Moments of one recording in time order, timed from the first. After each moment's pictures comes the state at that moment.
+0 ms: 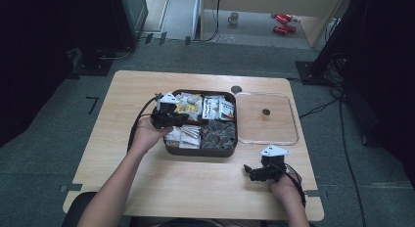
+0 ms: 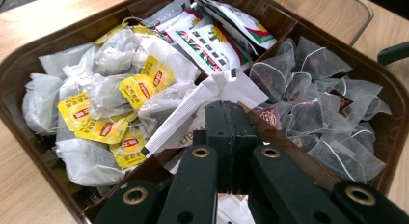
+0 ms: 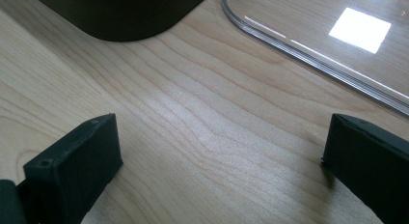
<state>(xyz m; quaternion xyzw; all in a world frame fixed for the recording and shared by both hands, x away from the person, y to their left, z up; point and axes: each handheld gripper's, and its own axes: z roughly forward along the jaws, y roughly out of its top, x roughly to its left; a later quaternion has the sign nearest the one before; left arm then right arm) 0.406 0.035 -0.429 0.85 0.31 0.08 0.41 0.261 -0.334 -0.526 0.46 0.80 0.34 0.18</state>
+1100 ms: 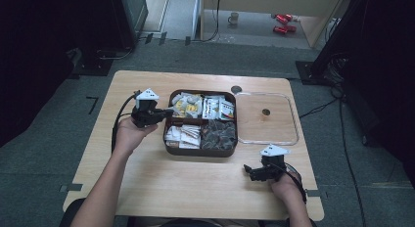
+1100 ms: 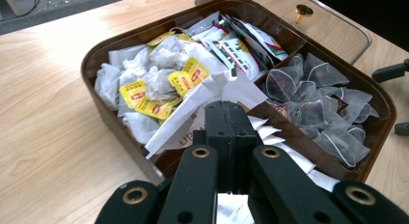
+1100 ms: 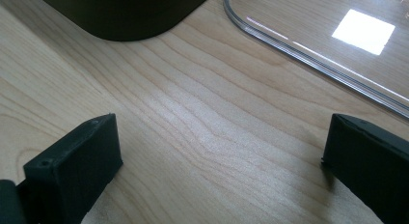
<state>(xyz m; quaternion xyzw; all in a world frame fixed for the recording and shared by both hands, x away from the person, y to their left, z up) 0.398 0.086 -0.410 0.83 0.35 0.09 0.44 0.262 -0.335 -0.526 0.45 0.80 0.34 0.18</state>
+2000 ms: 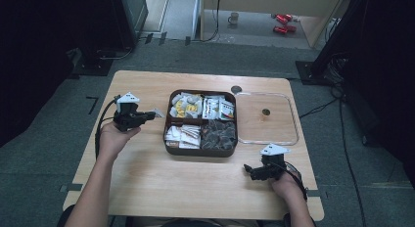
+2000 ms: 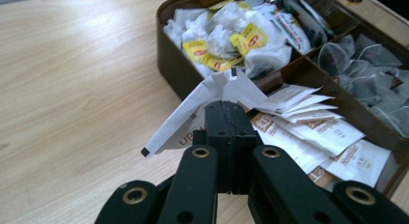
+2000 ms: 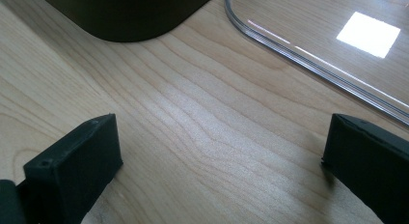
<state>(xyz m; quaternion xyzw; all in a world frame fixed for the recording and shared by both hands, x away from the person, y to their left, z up) 0.398 0.139 -0.429 0.81 0.40 0.10 0.42 0.266 -0.337 -0.526 0.45 0.81 0.35 0.17</state>
